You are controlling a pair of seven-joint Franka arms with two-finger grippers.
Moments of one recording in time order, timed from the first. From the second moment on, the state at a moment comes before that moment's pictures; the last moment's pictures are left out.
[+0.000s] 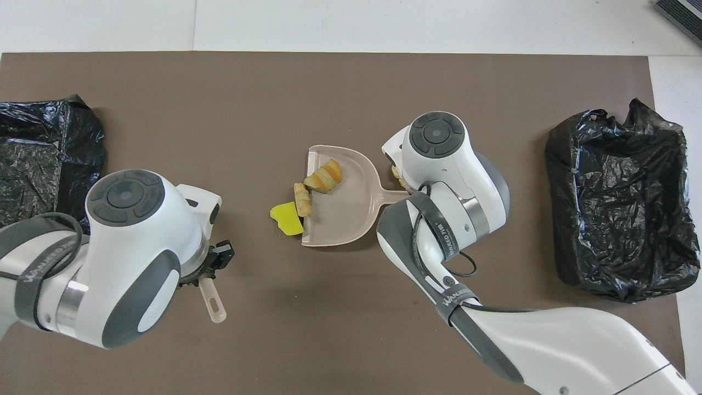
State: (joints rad) left arm -0.19 -0.11 -0.19 -2.10 0.00 1.68 -0.83; right arm 0.39 0.42 0.03 -1.69 -0.12 1.95 -0.97
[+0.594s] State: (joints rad) left arm -0.09 -0.30 -0.20 -2.50 0.01 1.79 -0.84; right arm 0.39 0.42 0.03 -1.69 -0.12 1.96 -0.99
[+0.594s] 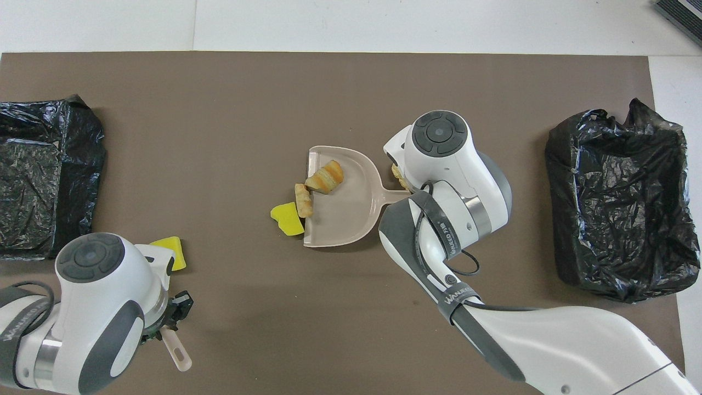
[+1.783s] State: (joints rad) left arm -0.39 0.01 -0.22 -2.27 -0.17 2.18 -0.55; right arm 0.39 0.42 0.03 -1.69 -0.12 1.96 -0.99
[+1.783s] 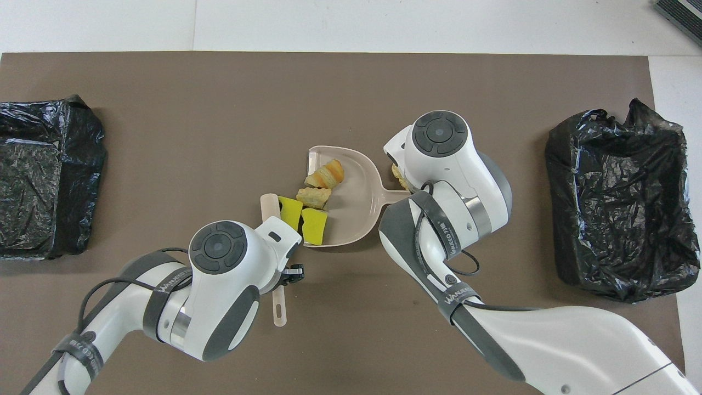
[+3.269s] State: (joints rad) left arm -0.35 0.03 -0.19 -2.20 -0.15 2.05 -0.57; right arm 0.34 0.38 0.03 -1.69 -0.10 1.95 -0.98
